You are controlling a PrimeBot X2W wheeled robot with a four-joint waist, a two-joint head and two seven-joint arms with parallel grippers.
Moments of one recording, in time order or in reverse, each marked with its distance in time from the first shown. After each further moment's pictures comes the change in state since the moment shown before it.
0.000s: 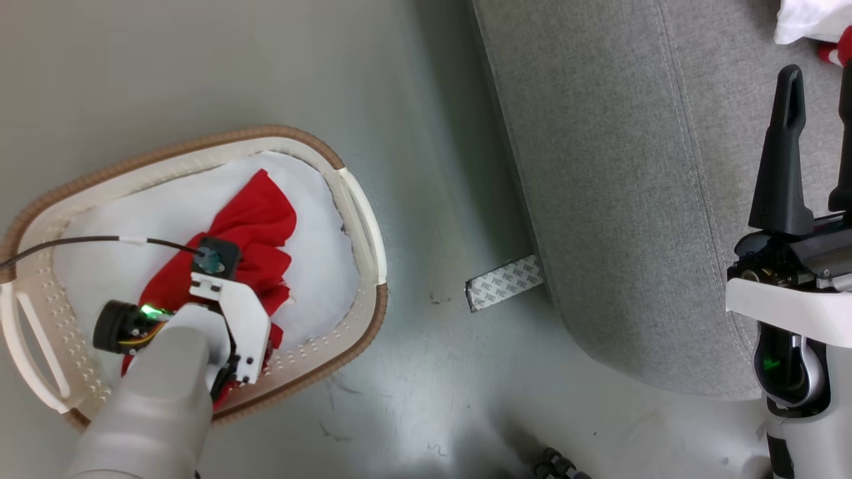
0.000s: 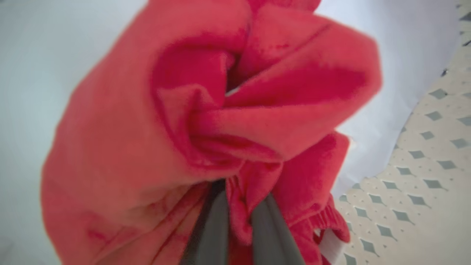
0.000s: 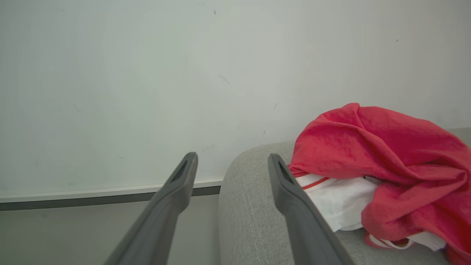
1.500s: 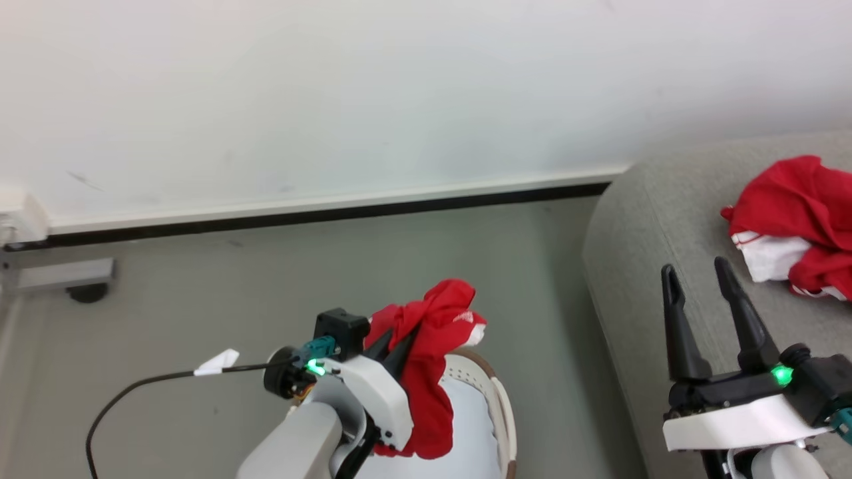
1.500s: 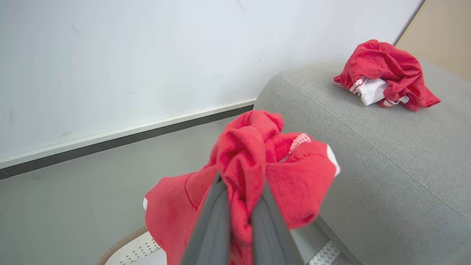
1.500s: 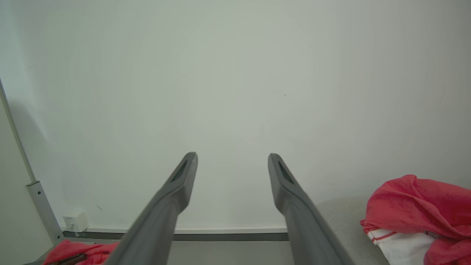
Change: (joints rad) left arm 0.289 -0.137 -0.191 -0.422 -0.301 -0.044 -0.350; right arm 0.272 -0.033 0.079 0.213 -0.086 0.000 0.000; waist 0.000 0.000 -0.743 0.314
